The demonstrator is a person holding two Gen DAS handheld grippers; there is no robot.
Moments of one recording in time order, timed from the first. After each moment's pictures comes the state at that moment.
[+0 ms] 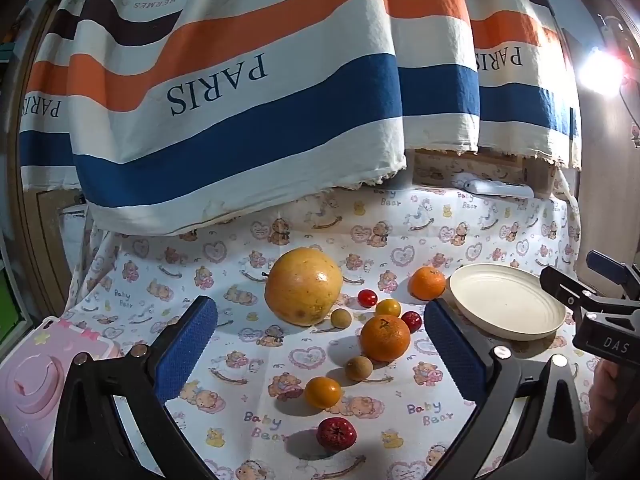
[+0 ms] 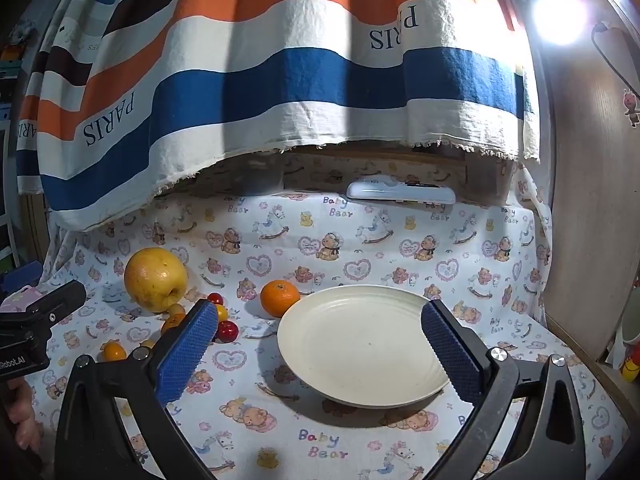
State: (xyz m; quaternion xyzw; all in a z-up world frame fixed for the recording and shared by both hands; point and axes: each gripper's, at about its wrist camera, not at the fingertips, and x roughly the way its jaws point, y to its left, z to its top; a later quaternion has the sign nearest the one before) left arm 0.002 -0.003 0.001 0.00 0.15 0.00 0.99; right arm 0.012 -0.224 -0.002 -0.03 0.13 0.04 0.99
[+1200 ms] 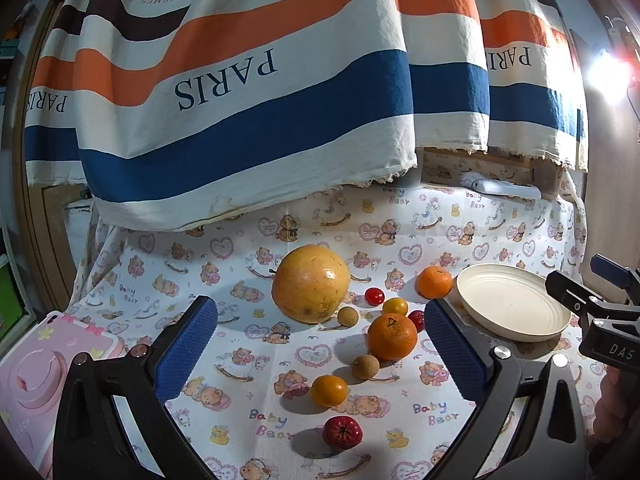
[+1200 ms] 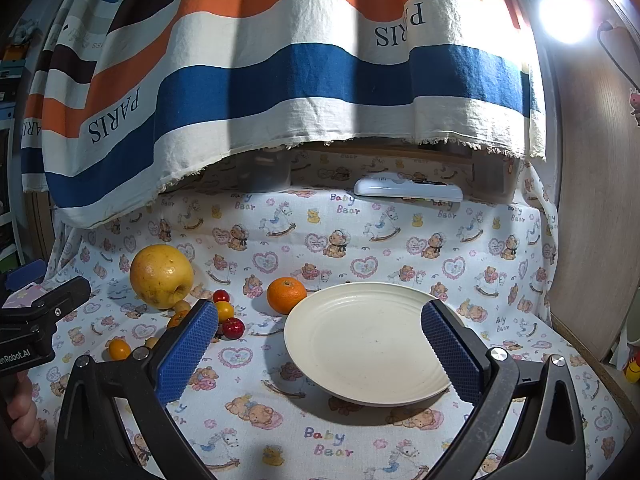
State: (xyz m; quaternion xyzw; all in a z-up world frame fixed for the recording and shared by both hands) left arm 0.001 0.004 -0.002 -0.01 0.15 0.01 0.99; right arm 0.013 -0.222 -0.003 -0.03 0.14 0.05 0.99
